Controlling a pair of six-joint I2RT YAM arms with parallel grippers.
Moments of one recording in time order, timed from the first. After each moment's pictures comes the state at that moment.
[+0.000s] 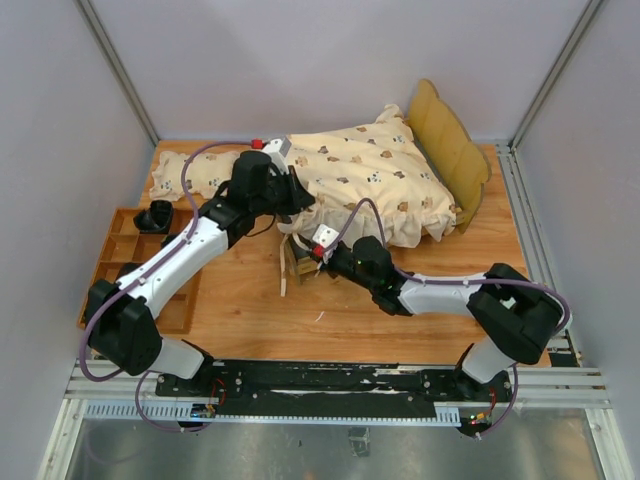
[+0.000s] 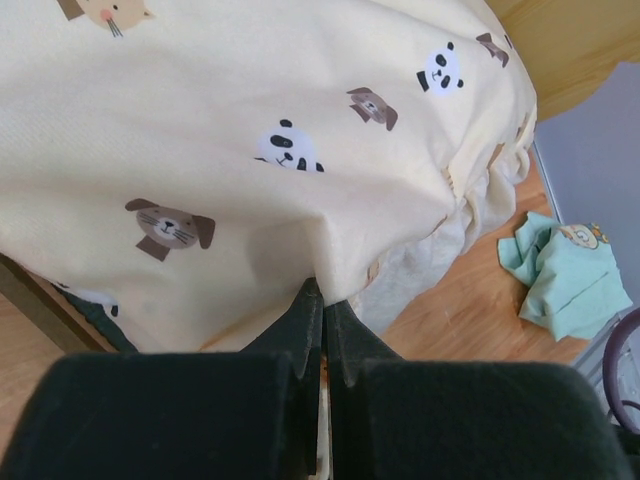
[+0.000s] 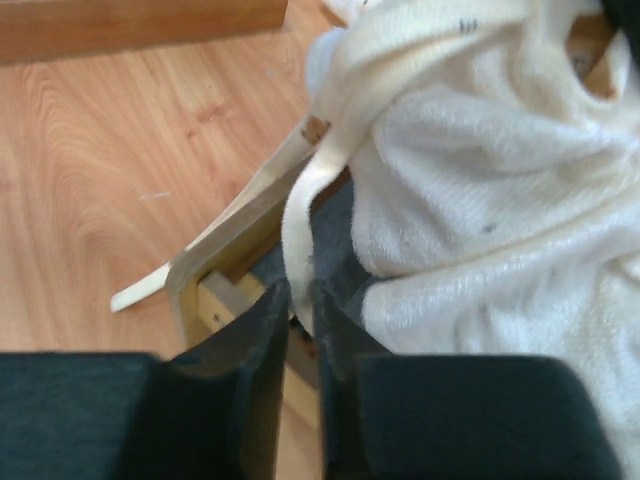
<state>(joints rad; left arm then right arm) -0.50 1.41 1.19 -0.20 0.18 -0.50 0.91 1.58 0.66 0.78 -0.09 -0.31</state>
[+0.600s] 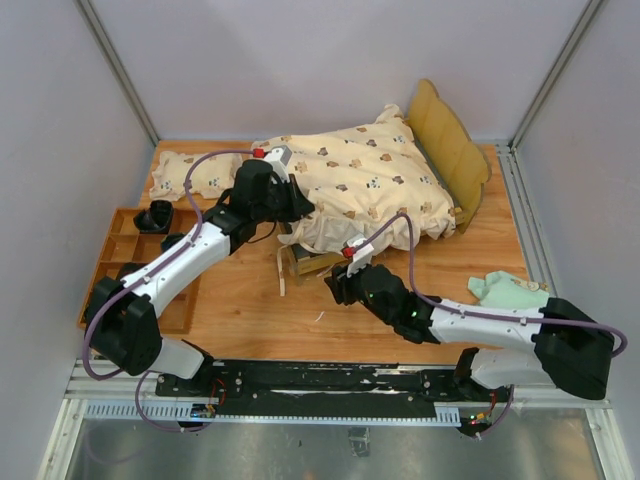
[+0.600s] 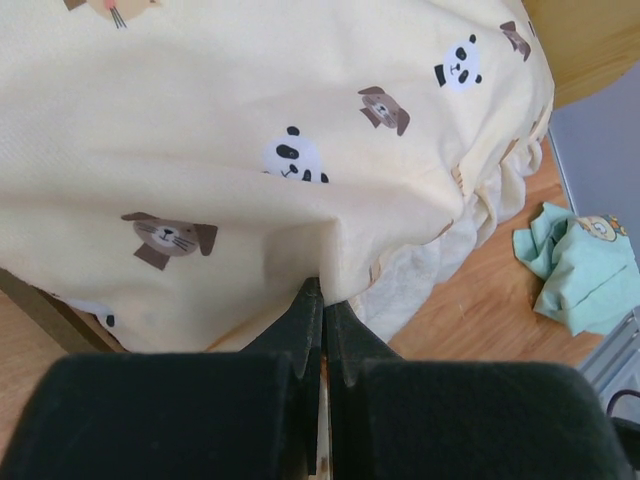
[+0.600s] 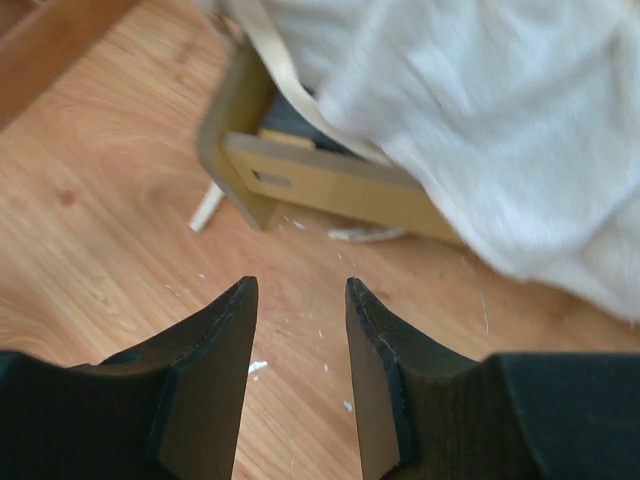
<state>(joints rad) -0.50 1.41 1.10 -0.13 0.18 -0.50 1.08 1.22 0.55 0.38 0.30 0.19</state>
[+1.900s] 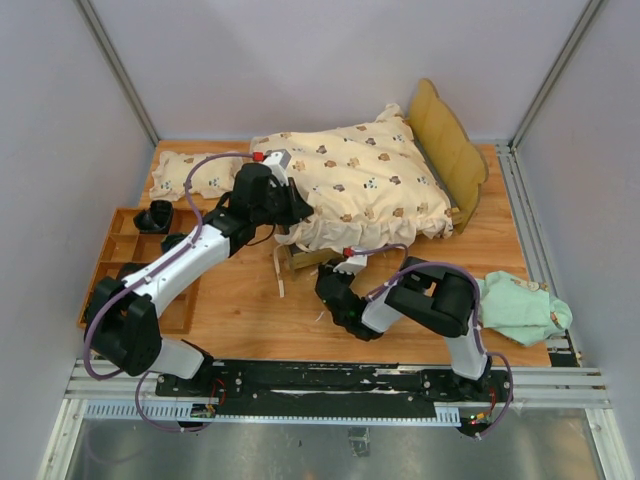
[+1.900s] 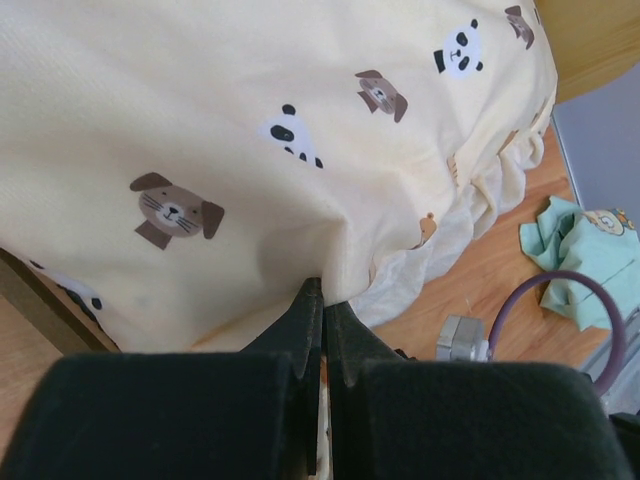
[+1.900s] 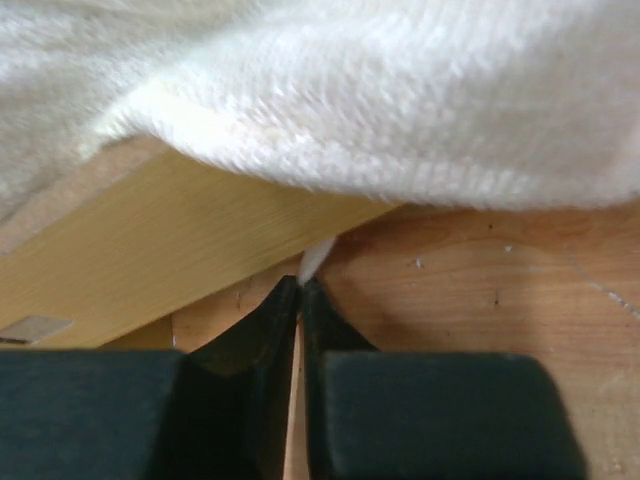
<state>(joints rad) -0.49 1.41 1.06 -0.11 0.20 -0.50 1.10 1.99 0.70 0.89 0.87 0.84</state>
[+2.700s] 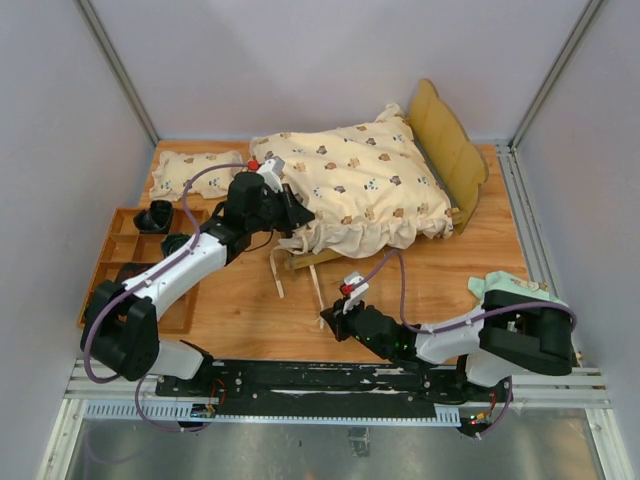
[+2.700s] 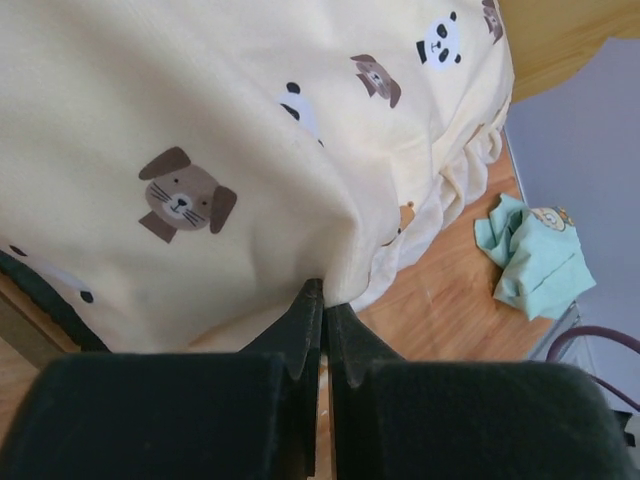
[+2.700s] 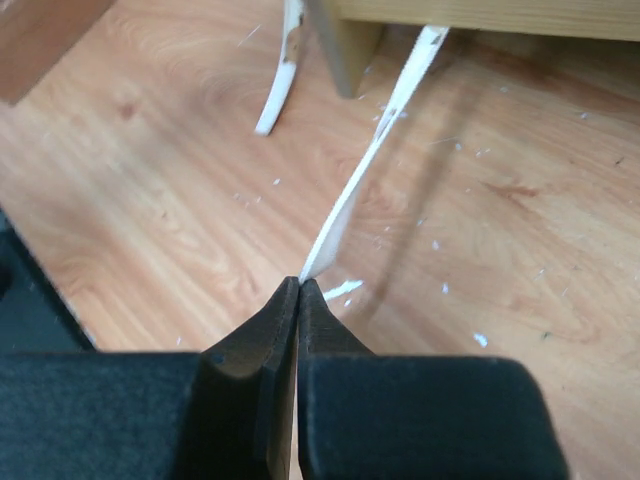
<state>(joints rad) -0.46 1.38 0.96 0.01 0.29 -0.59 1.28 1.50 0.30 0.86 0.45 0.46</state>
